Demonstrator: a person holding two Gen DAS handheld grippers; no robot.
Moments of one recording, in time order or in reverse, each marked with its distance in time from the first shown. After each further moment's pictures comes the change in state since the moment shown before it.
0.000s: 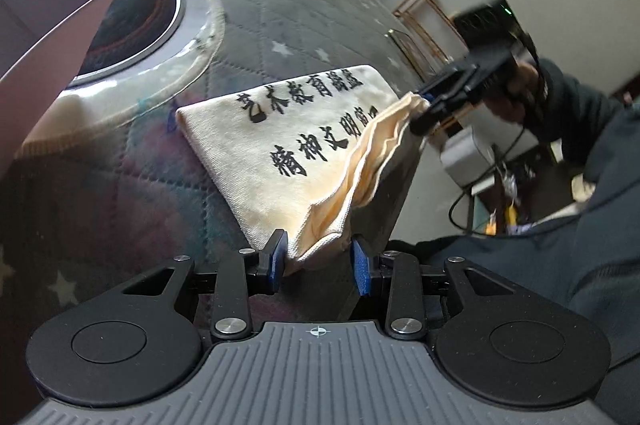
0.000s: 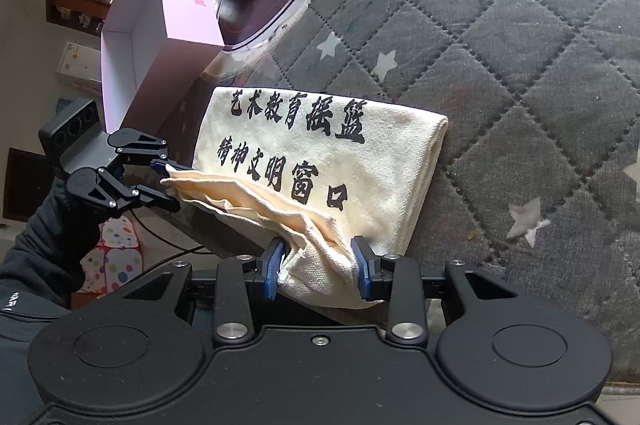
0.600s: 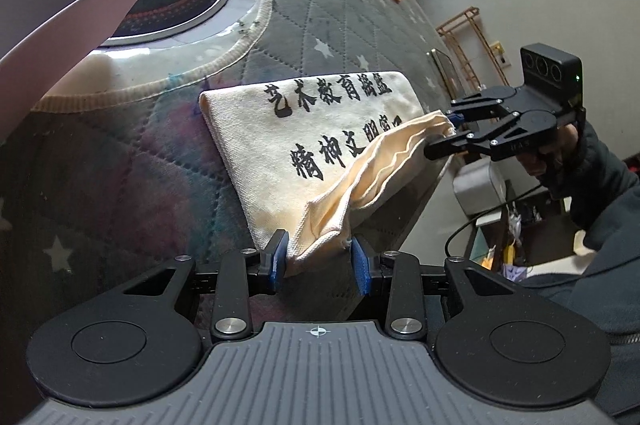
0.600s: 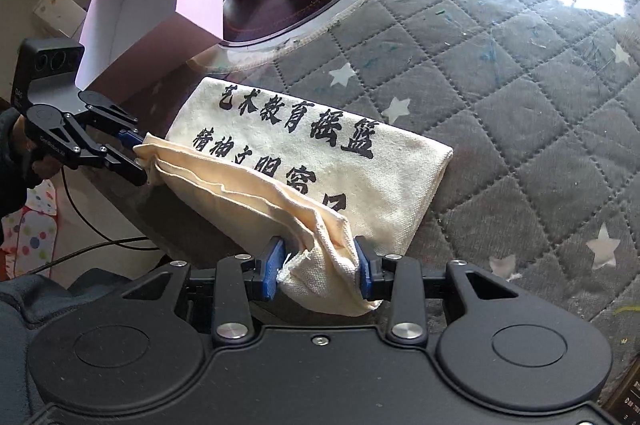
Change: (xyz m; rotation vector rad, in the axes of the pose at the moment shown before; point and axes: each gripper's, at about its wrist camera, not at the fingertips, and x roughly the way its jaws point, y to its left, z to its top) left arm -0.004 0.005 0.002 -0.196 0.013 0.041; right arm 0.002 0.036 -0.008 -0.205 -0.068 -0.217
